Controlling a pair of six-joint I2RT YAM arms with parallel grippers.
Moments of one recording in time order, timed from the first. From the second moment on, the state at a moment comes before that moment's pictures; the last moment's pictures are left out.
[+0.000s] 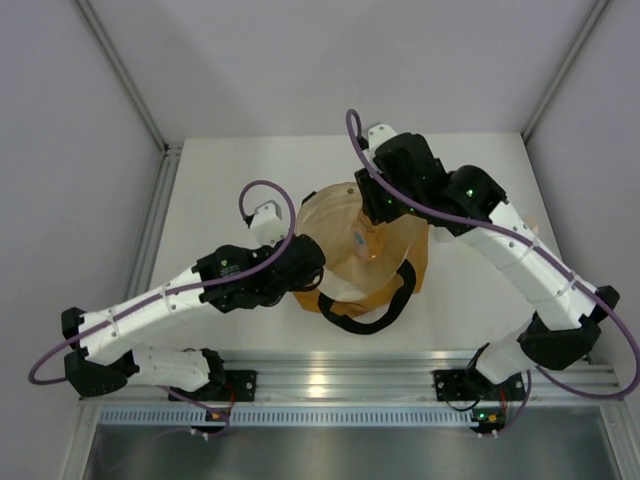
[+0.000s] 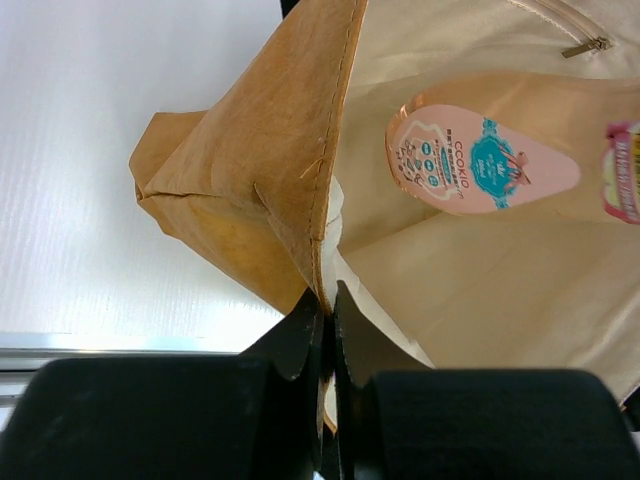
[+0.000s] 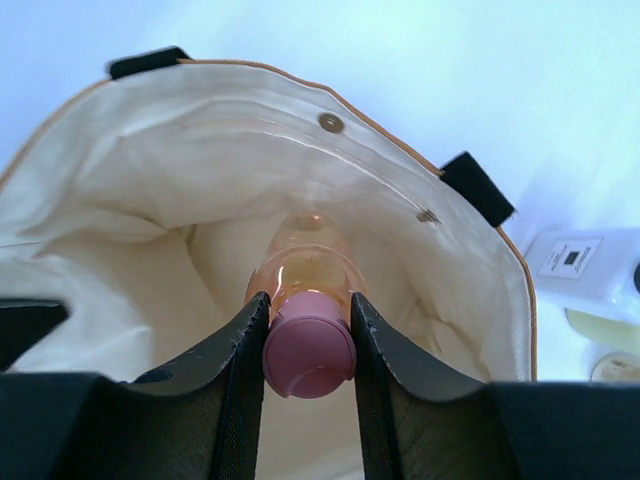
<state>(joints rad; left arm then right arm) -1.17 1.20 1.36 -1.07 -0.65 -1.36 0.84 1.48 1.85 -1.09 0.25 0.17</state>
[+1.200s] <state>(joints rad) -1.17 1.02 1.36 -1.11 -0.77 -1.31 0.89 1.42 2.32 -1.28 0.41 0.17</state>
